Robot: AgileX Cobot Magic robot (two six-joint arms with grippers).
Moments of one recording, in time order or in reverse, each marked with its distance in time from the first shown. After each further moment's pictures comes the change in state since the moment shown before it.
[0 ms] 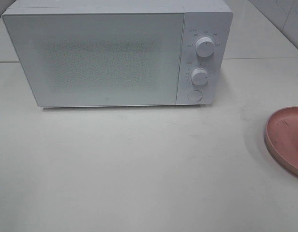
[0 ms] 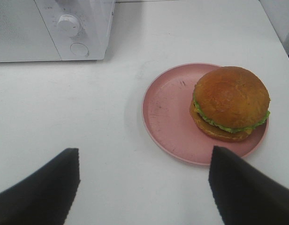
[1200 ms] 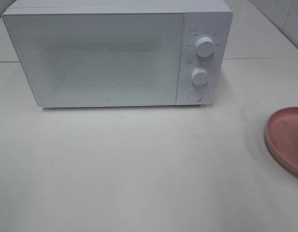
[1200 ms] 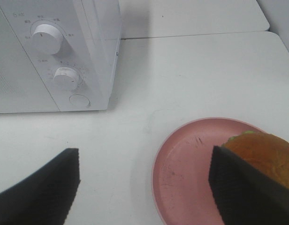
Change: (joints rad) left arm 0.000 0.000 0.000 -0.001 0.000 0.000; right arm 0.000 0.446 0.064 0.023 -0.575 0.000
